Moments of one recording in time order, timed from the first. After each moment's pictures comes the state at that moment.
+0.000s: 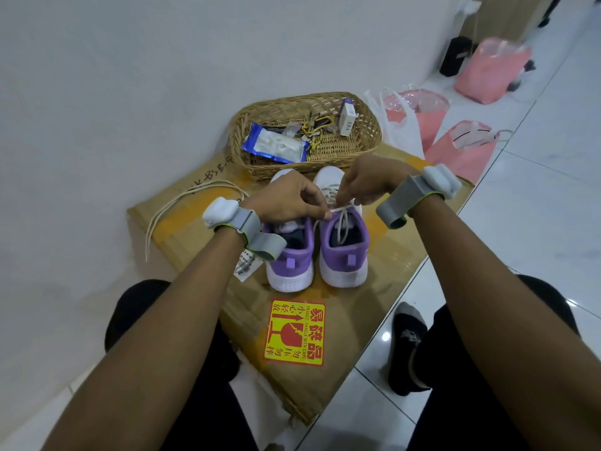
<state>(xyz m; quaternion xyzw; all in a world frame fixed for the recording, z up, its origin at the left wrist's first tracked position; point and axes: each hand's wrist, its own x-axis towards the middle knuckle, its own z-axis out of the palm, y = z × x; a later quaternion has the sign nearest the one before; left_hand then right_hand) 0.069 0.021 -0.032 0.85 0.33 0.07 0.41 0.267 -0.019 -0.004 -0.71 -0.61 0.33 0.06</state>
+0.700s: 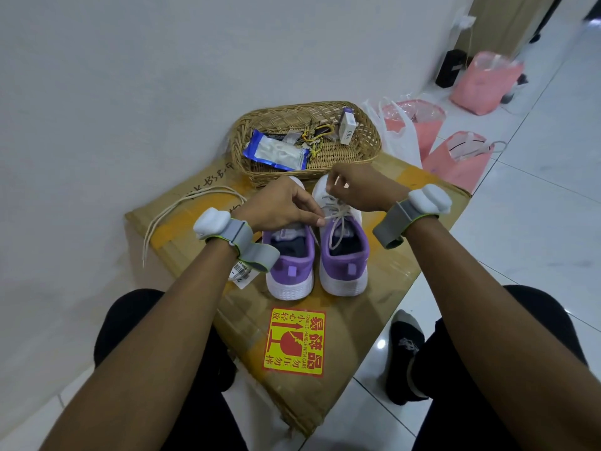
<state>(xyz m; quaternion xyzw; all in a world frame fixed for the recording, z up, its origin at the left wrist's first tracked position) 0.053 0.019 -0.024 0.84 0.34 0.10 0.41 0.251 -0.020 -0.017 -0.68 -0.70 0.20 0.11</state>
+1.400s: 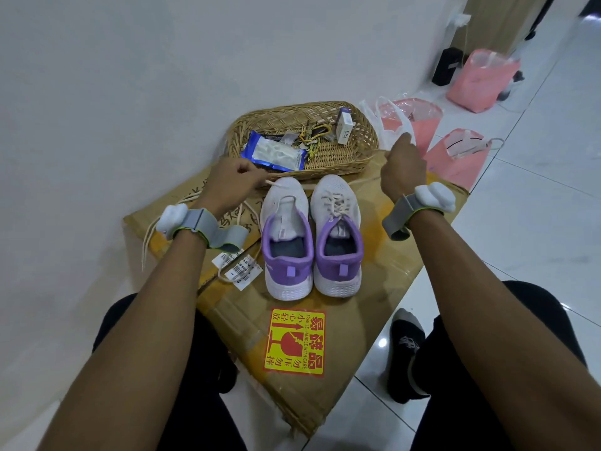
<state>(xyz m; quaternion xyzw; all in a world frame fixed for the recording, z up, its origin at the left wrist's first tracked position) 0.013 0.051 -0.015 0.72 0.54 0.27 0.33 0.299 -0.012 -0.035 -0.86 -0.42 0.04 0.28</state>
